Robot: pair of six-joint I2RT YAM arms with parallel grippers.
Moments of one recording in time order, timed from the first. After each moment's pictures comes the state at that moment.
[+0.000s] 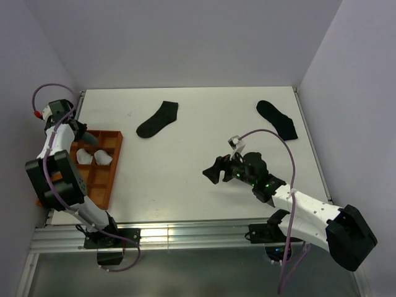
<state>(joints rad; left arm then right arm) 0.37 1.65 1.23 -0.42 -0.18 -0.70 0.64 0.97 0.35 0.29 -0.23 0.46</state>
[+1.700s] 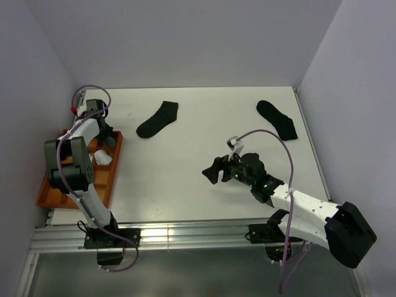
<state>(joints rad) 0.13 1.82 1.24 -0.39 -0.31 -0.69 0.67 1.00 0.35 0.30 -0.17 0.44</state>
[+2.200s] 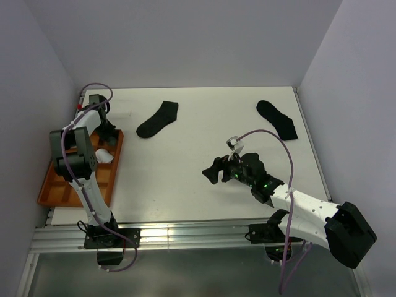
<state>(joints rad) 0.13 2.00 1.43 -0.55 -0.24 -0.64 0.67 1.00 0.35 0.30 -0.16 0.44</state>
